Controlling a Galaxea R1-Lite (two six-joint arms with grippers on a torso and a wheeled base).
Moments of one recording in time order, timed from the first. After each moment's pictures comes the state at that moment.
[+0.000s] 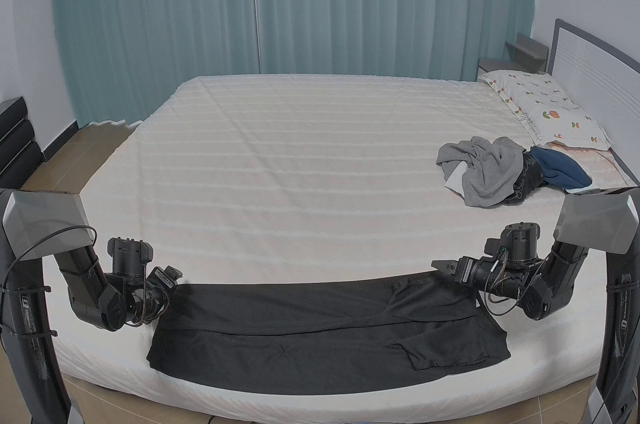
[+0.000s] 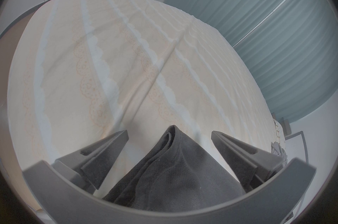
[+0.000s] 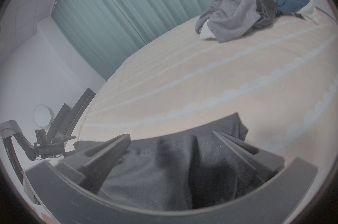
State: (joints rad) left arm -0.02 2.27 -0.57 -0.91 0.10 -0.95; right arm 0.15 2.36 -0.69 -1.16 0.24 0.44
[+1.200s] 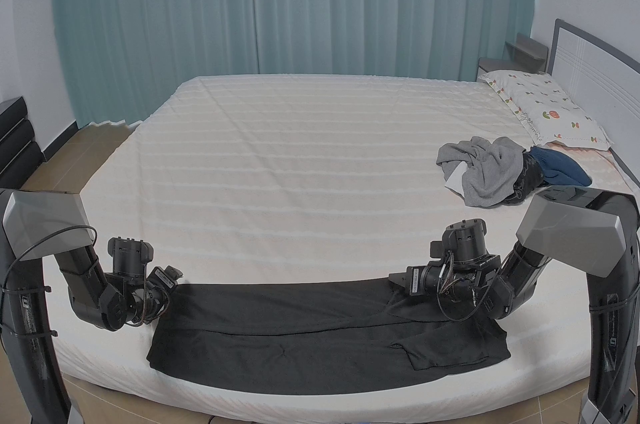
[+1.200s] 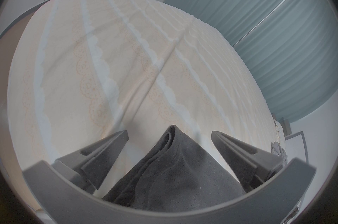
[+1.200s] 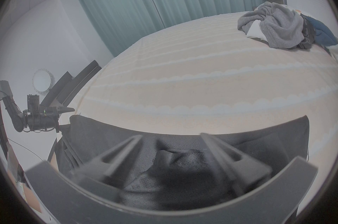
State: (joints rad) left arm -0.02 2.27 -0.57 -0.91 0.10 -0.95; right arm 0.39 2.40 -0.90 -0.90 0.12 0.31
